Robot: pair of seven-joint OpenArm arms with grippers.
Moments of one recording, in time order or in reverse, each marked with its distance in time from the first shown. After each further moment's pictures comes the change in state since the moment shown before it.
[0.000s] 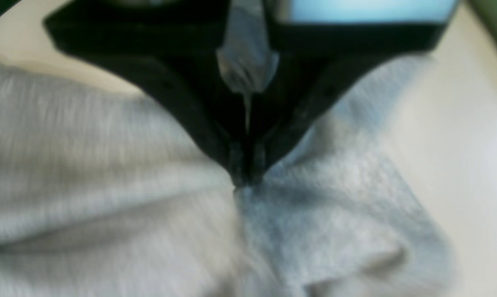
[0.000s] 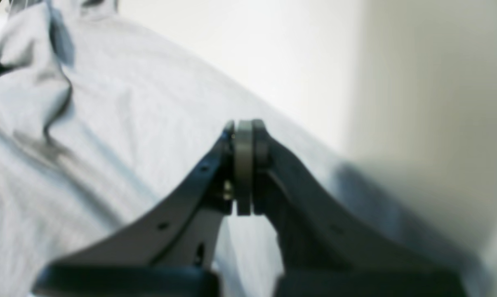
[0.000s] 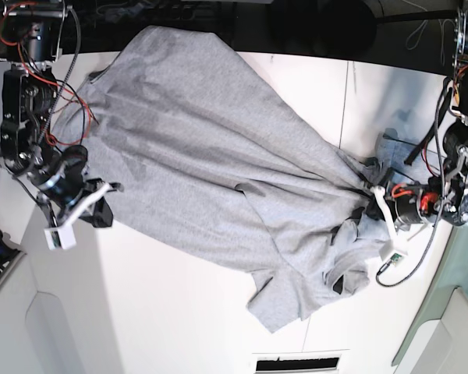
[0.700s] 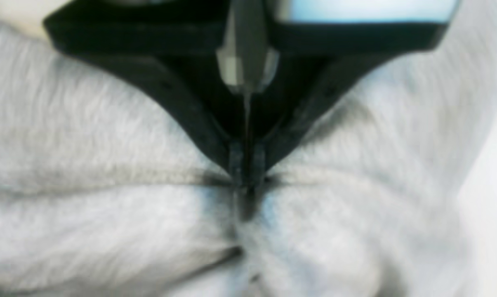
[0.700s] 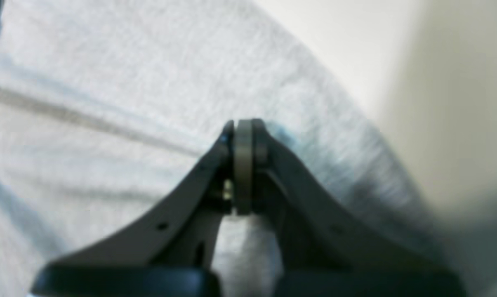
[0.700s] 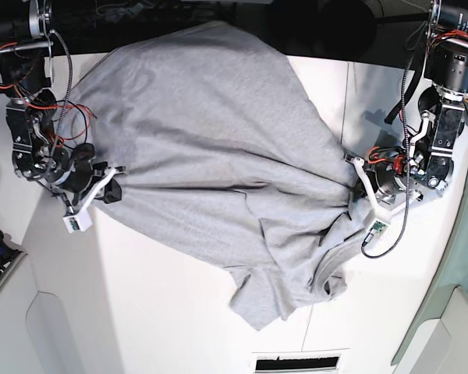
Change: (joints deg) left arm 4.2 5.5 -0.2 -6.6 17.4 4.5 -13.1; right arm 5.0 5.6 -11.8 -21.8 0.3 1.8 6.9
